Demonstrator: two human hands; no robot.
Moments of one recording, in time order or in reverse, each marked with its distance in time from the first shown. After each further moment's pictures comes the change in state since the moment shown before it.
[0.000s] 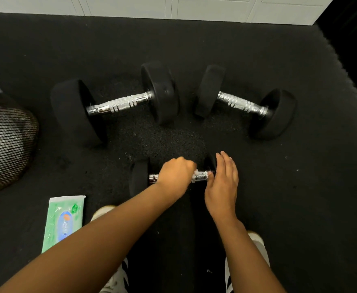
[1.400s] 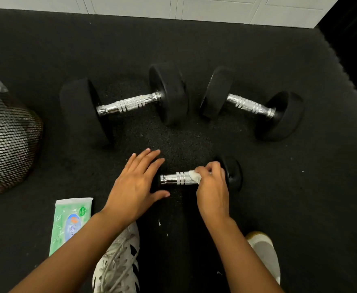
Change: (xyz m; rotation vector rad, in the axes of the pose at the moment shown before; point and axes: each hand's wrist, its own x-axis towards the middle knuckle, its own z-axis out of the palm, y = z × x) left_hand -0.072 -0.096 0.011 -0.112 0.366 0.087; right_hand -0.010 -0.045 0.011 0.002 -0.094 -0.024
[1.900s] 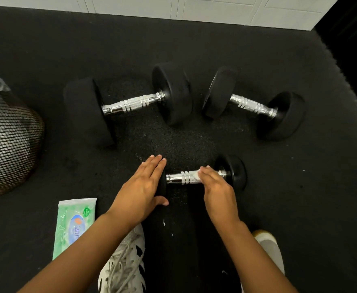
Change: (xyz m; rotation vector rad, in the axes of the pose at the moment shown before) left_hand -0.006 -0.004 0.003 -0.154 -0.201 -0.044; right_hand -0.007 0.020 0.013 -0.104 0.027 -0.246
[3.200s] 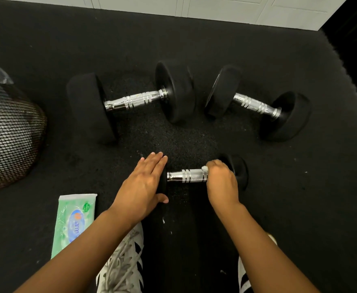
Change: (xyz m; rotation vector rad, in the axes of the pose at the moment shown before) left_hand -0.001 0.006 -0.001 0.040 0.053 -0.030; right_hand 0.031 -0.007 -0.018 -0.170 -0.182 0.126
